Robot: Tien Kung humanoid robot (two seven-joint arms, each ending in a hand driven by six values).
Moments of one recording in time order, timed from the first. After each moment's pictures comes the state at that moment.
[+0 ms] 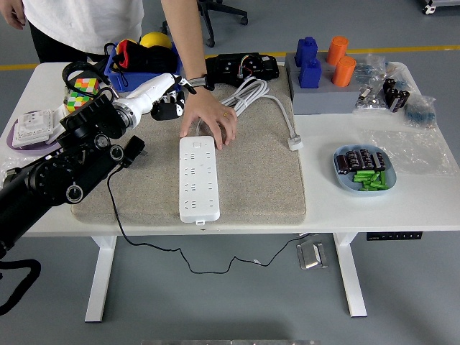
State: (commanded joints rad) left arm -0.81 0.20 -0.90 -0.89 1.68 0.00 0.11; right arm 0.03 -0.22 1.49 0.32 -1.52 0.09 -0.25
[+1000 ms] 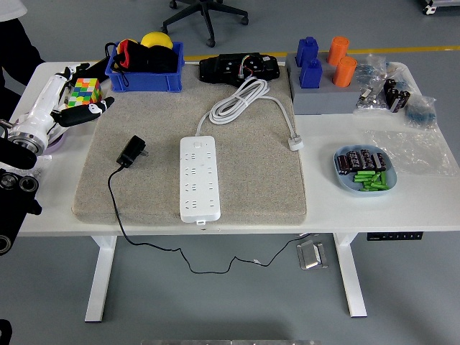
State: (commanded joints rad) left arm -0.40 0.23 -1.47 -1.19 1.79 0.02 0.06; right arm 0.03 -0.22 1.53 0.34 -1.54 0.09 -0.25
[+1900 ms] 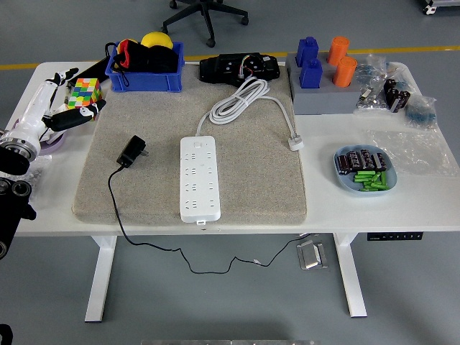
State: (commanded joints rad) left arm -0.36 0.22 -1.52 -1.20 1.81 -0.01 0.09; right arm 0.02 -0.23 1.53 0.34 -1.55 0.08 -0.24
